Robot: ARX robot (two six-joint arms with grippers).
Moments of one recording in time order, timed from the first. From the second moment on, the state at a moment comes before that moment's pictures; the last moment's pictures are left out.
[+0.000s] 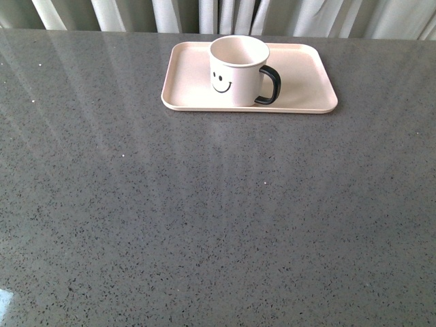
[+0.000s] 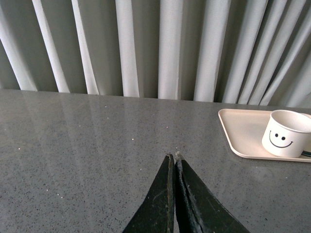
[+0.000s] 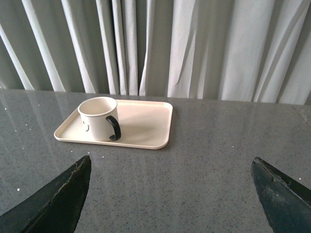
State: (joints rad) left arm 0.00 0.02 0.01 0.00 0.00 -0.01; right arm 0.00 0.00 0.02 0.00 0.00 0.00
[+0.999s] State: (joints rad) left arm 0.00 0.02 0.01 0.00 0.00 -0.01; right arm -0.02 1.60 0.85 0.17 -0.23 -0.42
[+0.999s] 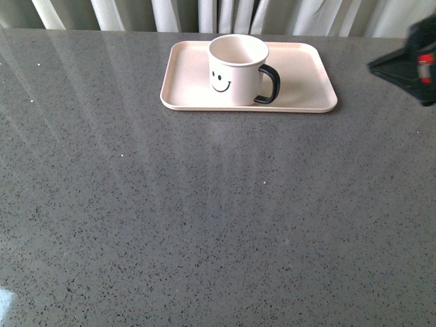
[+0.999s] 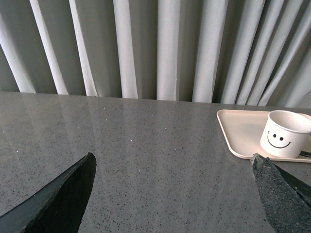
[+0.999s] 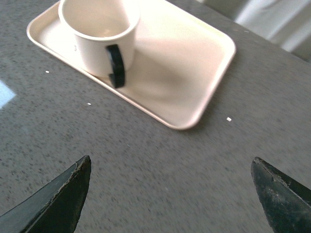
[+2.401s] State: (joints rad) left arm 0.00 0.02 0.01 0.00 0.00 -0.01; right arm 0.23 2.21 1.75 -0.44 -0.25 -0.72
